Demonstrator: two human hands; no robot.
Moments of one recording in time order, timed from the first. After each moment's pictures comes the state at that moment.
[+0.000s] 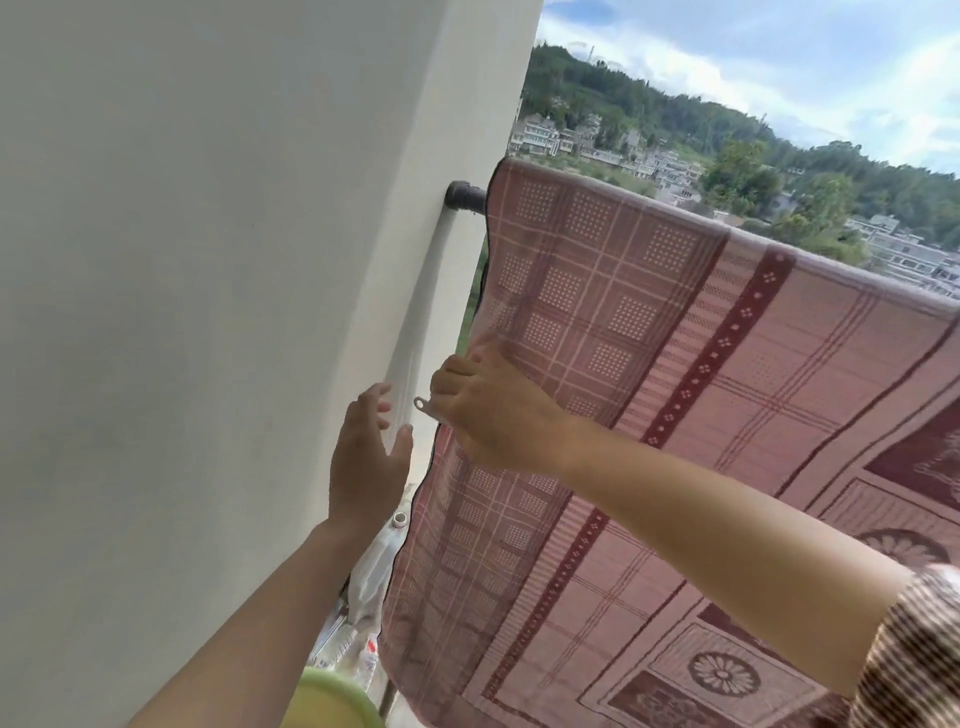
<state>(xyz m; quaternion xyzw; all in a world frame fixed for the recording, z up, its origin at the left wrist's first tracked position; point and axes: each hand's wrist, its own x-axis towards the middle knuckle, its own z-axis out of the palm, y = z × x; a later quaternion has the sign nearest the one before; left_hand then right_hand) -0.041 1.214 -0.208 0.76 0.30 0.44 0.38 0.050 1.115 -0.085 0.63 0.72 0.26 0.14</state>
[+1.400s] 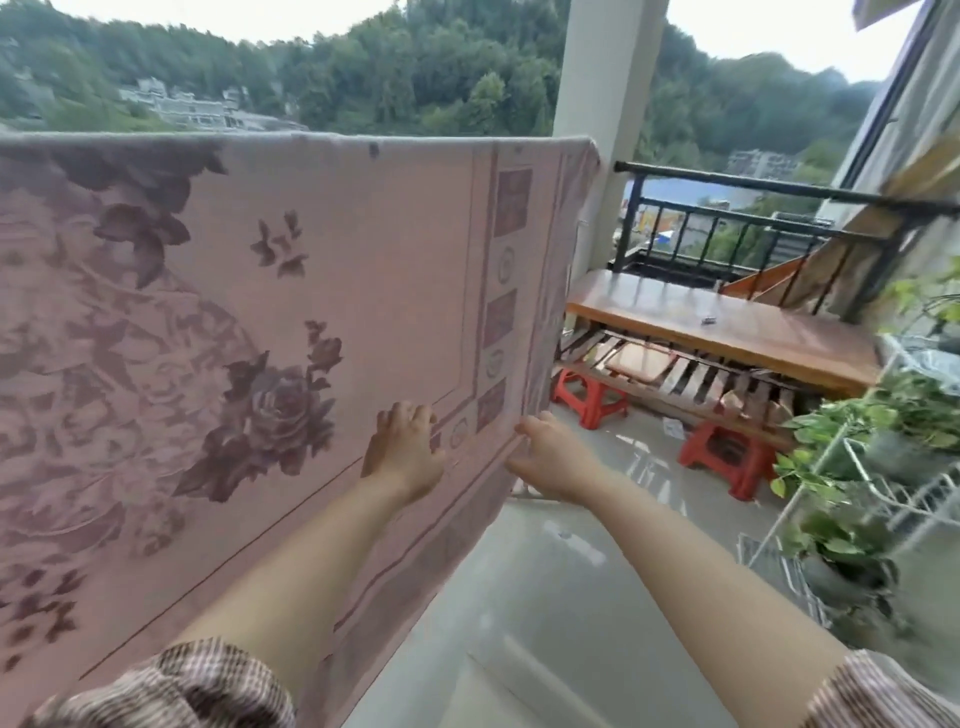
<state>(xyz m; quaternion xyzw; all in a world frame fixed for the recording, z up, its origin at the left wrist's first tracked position) 0.266 0.034 -0.195 0.91 -0.35 -0.02 0.22 0.135 -0.107 -0.173 0.95 -0.24 0.04 -0.19</state>
